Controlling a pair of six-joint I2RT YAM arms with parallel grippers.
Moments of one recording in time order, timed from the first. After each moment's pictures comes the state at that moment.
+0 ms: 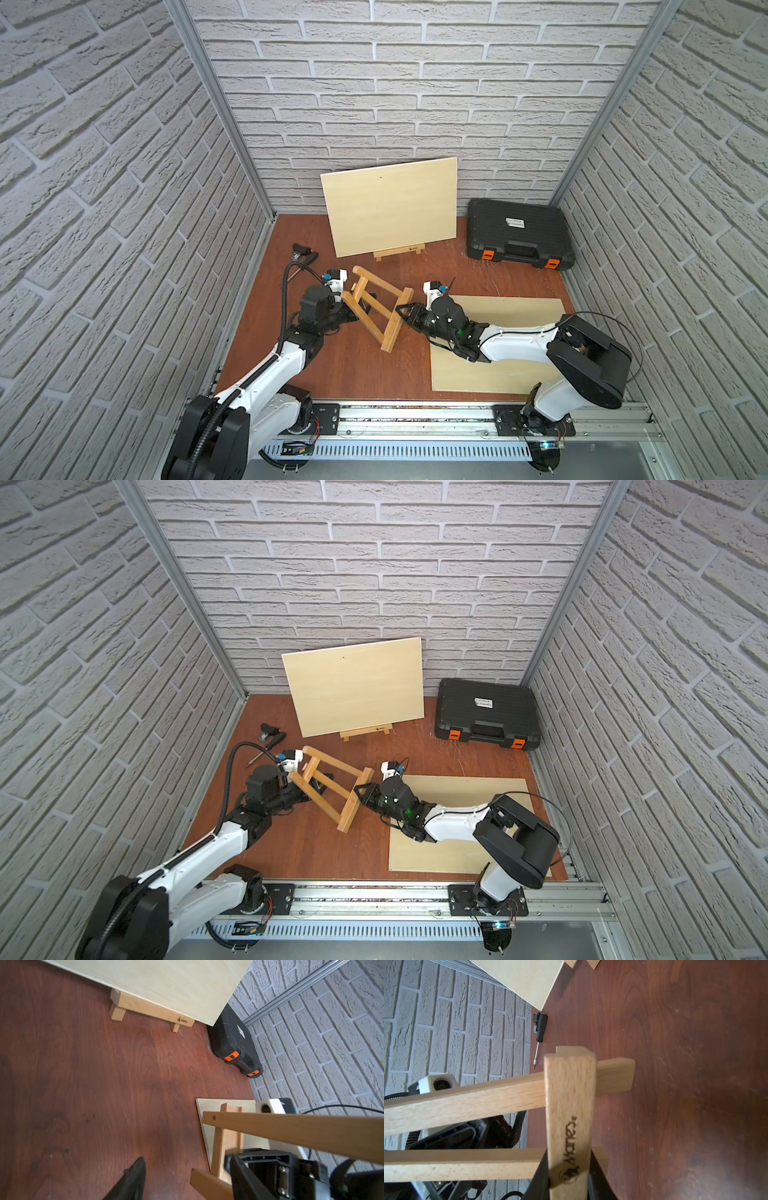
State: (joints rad) left arm -0.35 0.98 0.35 0.17 0.44 -0.67; right arm 0.88 1.55 0.60 0.50 0.03 1.27
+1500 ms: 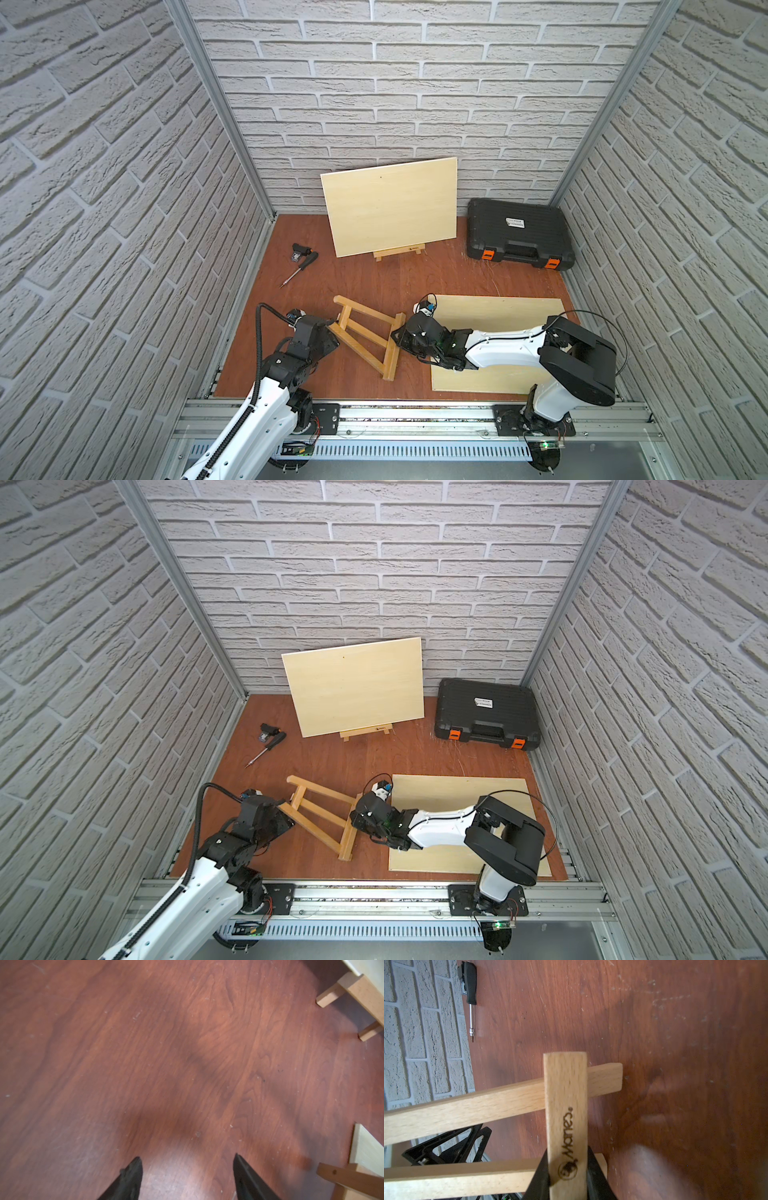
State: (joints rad) left arm -0.35 0.59 0.33 -0.67 -0.18 -0.85; right arm 1.00 1.64 0.72 0.15 0.12 1.39
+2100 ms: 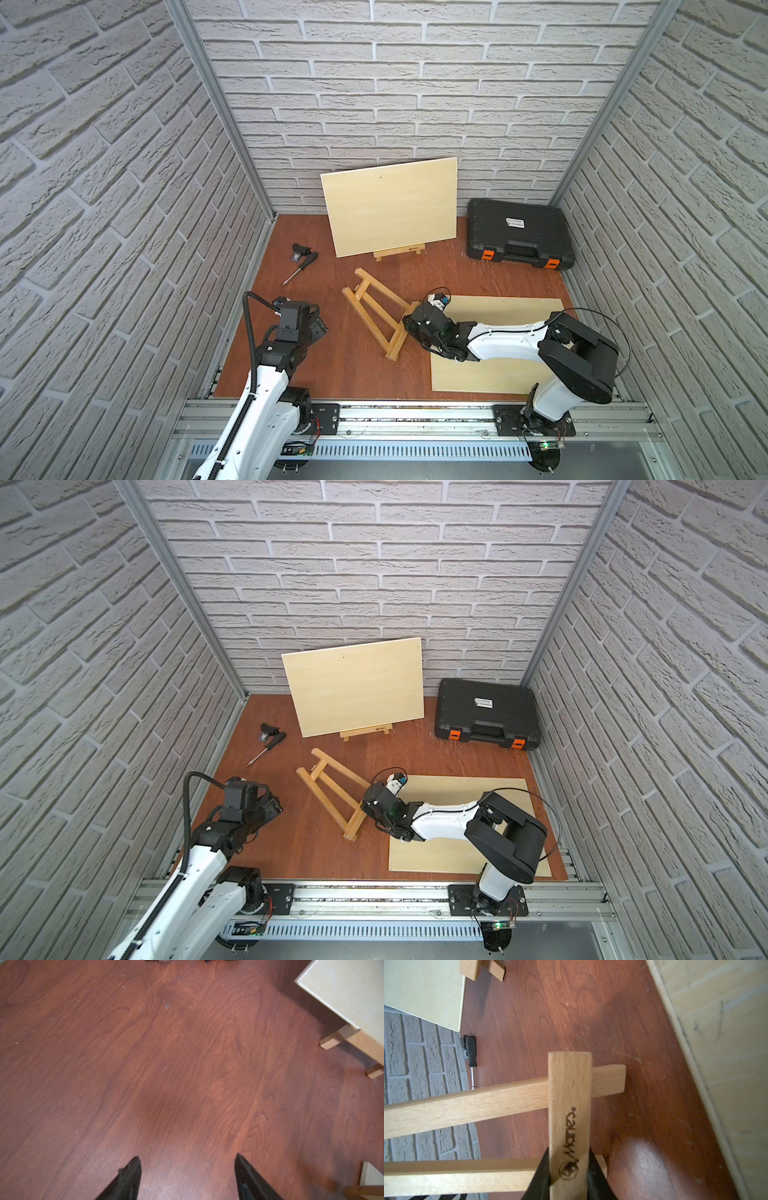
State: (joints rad) left arm -0.14 0.67 0.46 -0.68 -0.14 -0.67; right arm 0.93 1.64 0.75 0.10 0.25 1.46
